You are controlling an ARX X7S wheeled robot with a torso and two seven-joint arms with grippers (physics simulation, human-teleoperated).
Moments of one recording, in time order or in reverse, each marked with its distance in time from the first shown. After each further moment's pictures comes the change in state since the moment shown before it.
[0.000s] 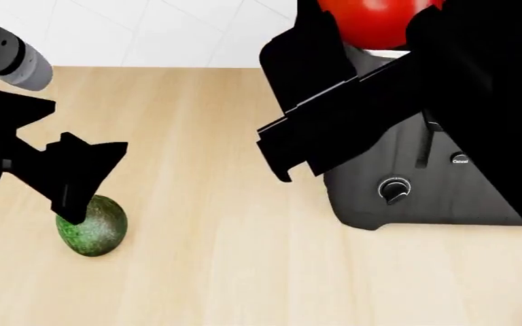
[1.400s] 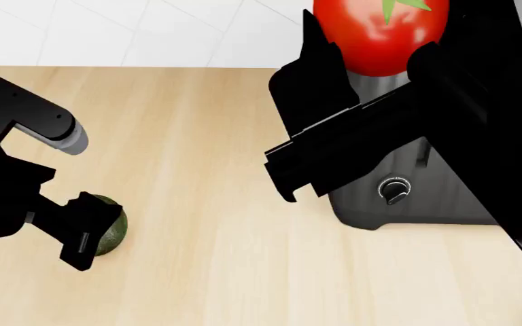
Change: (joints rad) left arm 0.042 -0.092 0.324 -0.127 0.007 0.182 0.010; right arm -0.071 0.040 0.000 -0.045 -0.018 -0.053 -0.020
